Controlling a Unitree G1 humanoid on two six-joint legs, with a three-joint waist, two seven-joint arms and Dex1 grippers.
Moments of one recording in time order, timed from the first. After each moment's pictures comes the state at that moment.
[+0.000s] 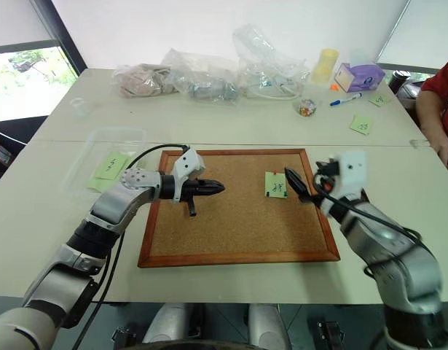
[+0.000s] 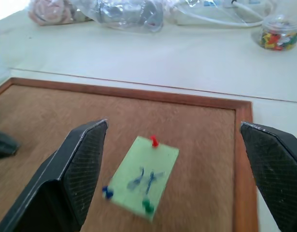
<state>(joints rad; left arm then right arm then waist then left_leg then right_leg) -0.62 0.43 -0.34 0.16 -0.21 0.44 -0.95 -0.19 -0.55 -0.16 -0.42 0.70 0.73 0.11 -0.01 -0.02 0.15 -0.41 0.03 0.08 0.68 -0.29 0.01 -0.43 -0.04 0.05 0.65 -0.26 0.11</state>
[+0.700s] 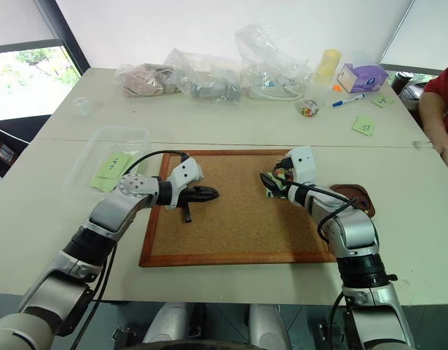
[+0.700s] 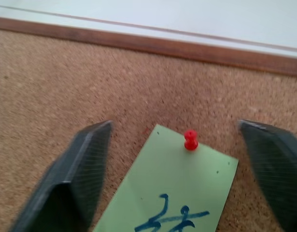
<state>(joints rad) -0.57 0.44 -0.33 0.10 -0.14 0.45 -0.94 -0.38 -0.46 0.00 -0.05 0.44 0.73 0.28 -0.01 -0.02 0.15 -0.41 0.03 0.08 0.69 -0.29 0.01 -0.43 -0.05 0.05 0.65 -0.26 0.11</state>
